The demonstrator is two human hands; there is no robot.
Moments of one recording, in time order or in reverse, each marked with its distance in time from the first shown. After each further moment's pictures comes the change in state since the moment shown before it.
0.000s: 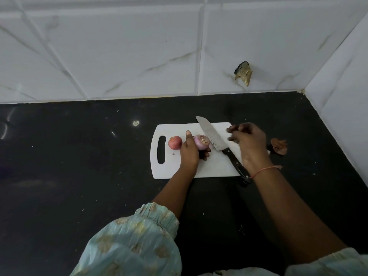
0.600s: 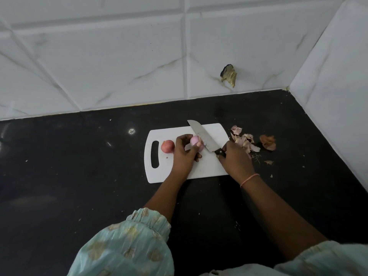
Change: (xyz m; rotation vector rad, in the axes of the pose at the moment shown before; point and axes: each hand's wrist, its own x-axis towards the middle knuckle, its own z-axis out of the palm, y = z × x) left_hand -0.008 -0.009 -0.011 0.195 -0.125 0.336; right_hand 0.000 0.054 -0.030 -1.278 -0.142 -0.260
